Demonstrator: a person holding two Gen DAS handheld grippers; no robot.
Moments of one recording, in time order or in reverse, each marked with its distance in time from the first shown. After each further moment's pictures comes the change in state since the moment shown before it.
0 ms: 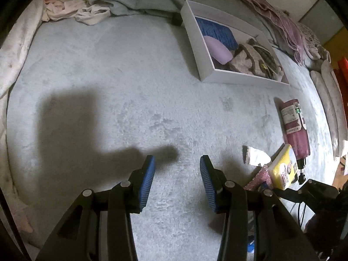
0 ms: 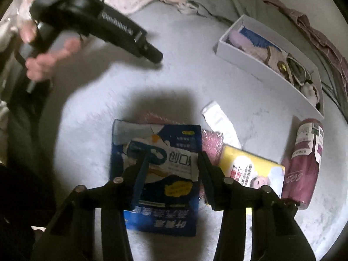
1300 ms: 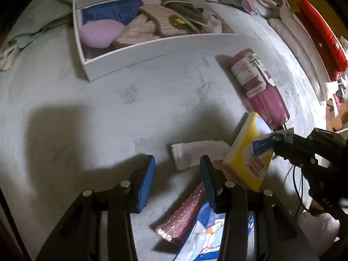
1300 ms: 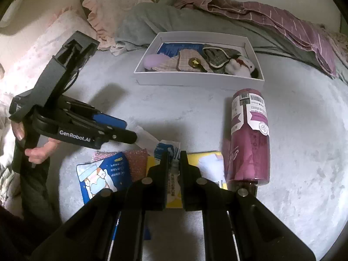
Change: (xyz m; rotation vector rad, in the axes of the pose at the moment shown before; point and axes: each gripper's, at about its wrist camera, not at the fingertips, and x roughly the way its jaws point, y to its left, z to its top) left arm 0.048 -0.106 0.008 0.339 0.129 -0.140; right arm -0.044 -0.089 -0.029 0.422 -0.210 -0.064
